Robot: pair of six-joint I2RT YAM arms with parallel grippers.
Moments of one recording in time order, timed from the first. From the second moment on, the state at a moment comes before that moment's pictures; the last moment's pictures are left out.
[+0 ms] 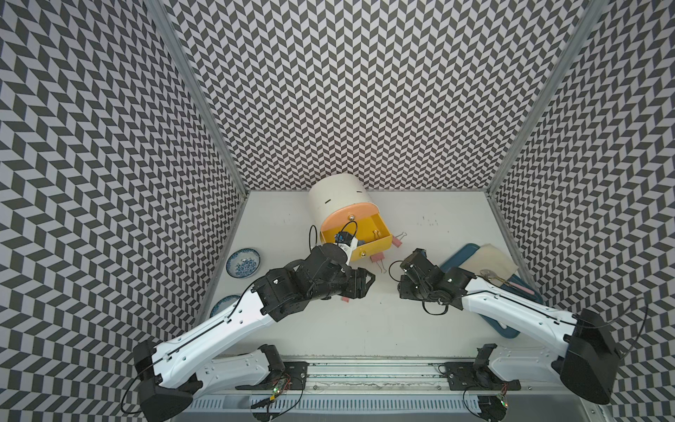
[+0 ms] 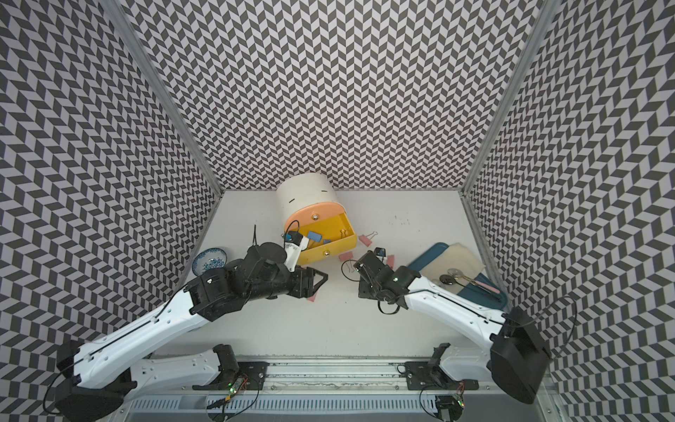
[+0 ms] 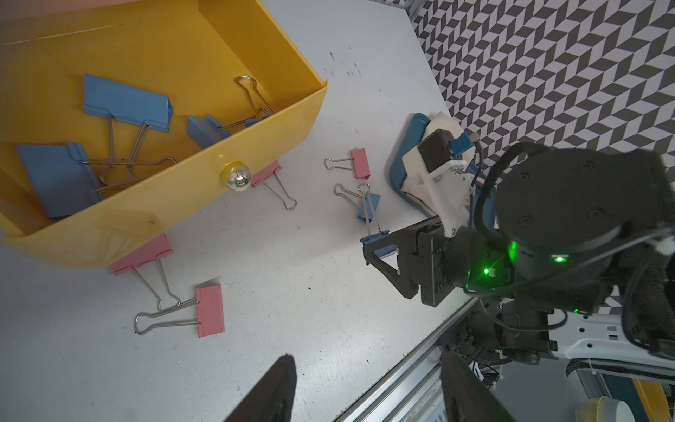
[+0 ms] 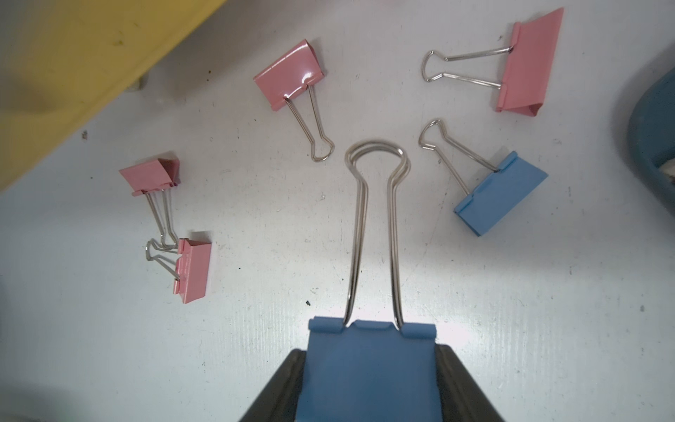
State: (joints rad) left arm -0.96 1.06 1.13 -0.72 0.00 -0.68; right arm 0.80 1.26 0.88 -0.71 0.16 0.86
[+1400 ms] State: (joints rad) left arm -0.52 1.34 1.39 -0.63 0.41 -0.58; right arm 0.63 1.63 1.58 -0.72 -0.05 0.61
